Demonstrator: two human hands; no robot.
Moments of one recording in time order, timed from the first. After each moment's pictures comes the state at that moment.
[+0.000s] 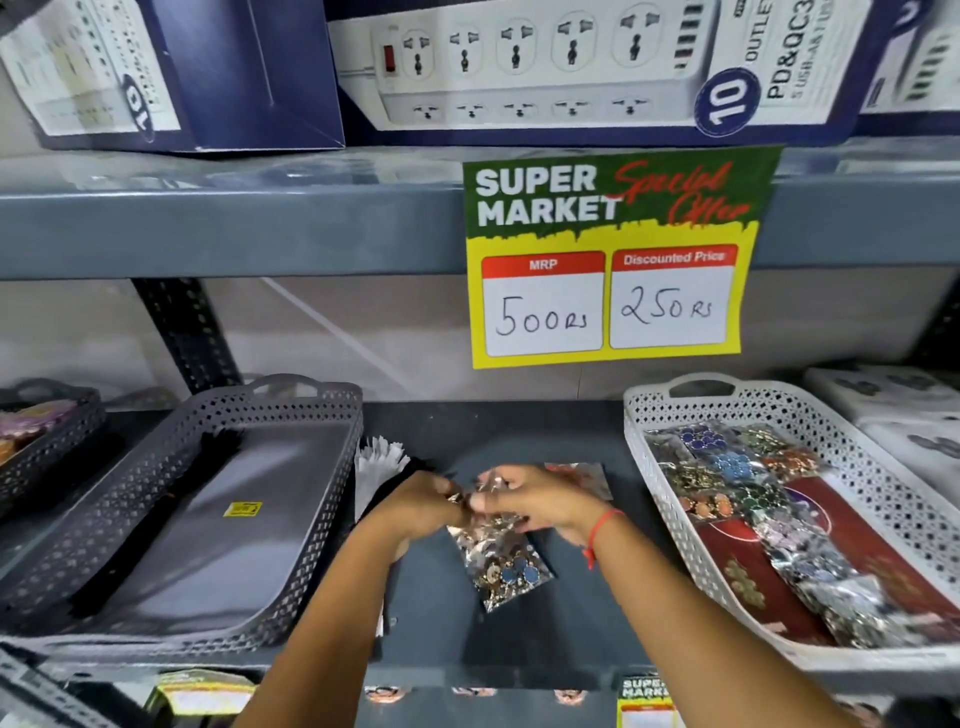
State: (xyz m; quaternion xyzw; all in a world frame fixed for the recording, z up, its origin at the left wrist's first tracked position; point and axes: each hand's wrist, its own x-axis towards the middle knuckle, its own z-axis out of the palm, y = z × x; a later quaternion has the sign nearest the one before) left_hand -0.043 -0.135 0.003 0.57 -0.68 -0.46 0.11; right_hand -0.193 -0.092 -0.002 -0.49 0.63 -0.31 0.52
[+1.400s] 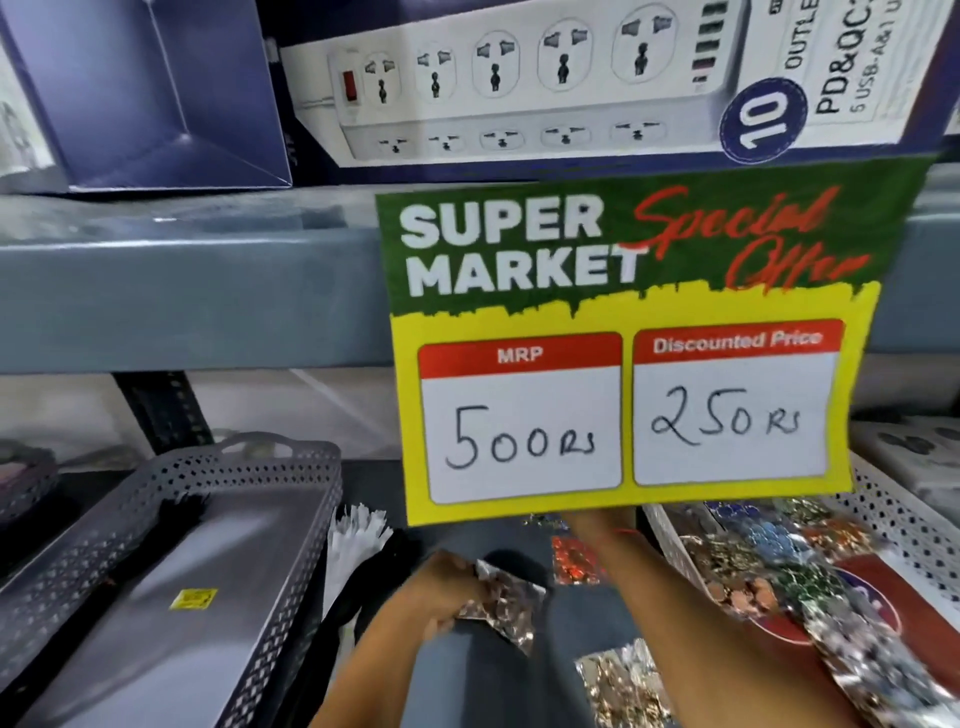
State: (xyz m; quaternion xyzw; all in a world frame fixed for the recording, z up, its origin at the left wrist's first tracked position) left_hand -0.092 -0.177 -0.048 0.58 -0.62 -0.53 0.09; right_hand -0.275 -0.169 -0.057 -0.28 0.77 -0.41 0.40
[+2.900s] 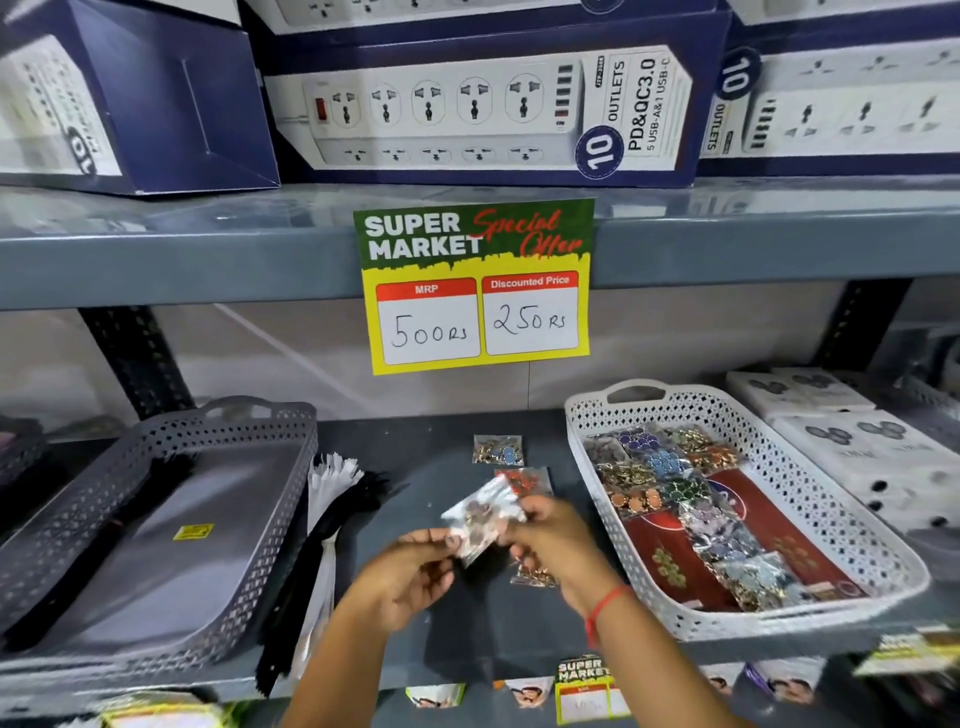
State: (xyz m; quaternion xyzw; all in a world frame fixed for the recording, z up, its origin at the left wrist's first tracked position) left_hand -0.067 -0.081 -0.032 0.49 -0.38 -0.74 0.26; right_hand -0.218 -0.015 -0.008 -0.36 0.66 -0.47 0.47
